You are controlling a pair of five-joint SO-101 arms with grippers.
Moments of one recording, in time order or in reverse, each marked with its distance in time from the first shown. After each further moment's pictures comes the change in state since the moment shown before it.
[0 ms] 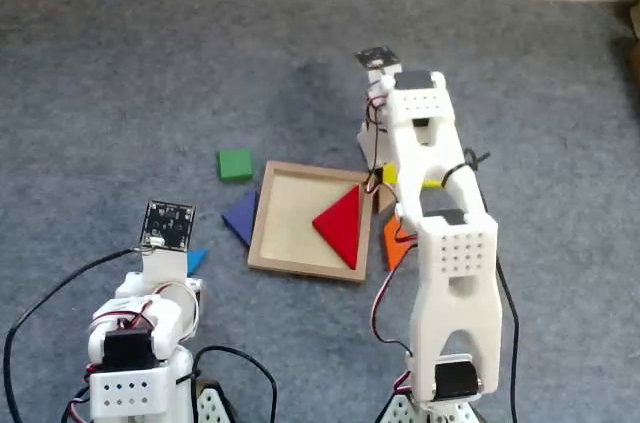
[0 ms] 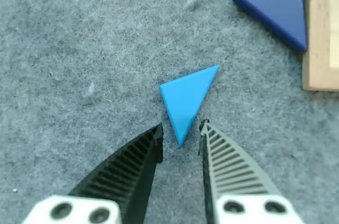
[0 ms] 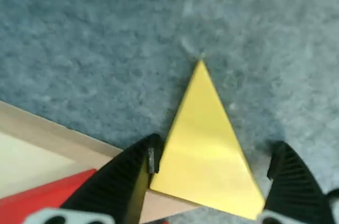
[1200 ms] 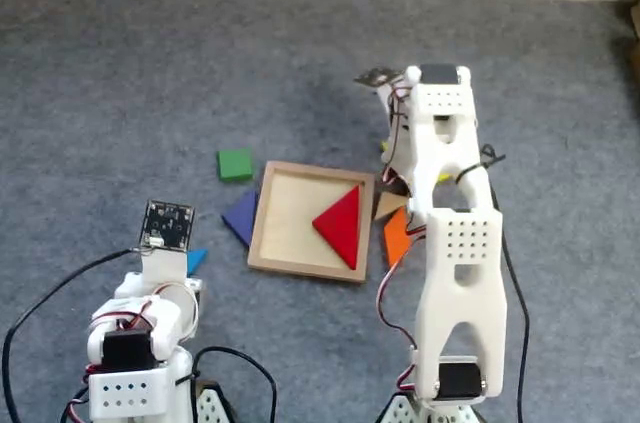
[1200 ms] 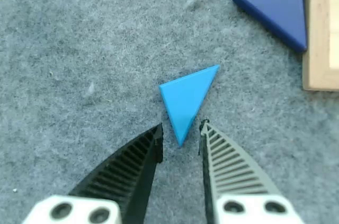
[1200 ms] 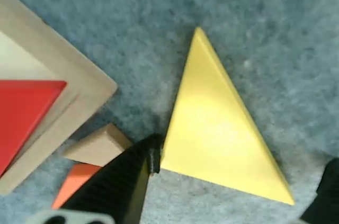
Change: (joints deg) left arm 0.0 0.0 0.0 0.0 0.0; right arm 4.6 8.2 -13.8 15.7 24.5
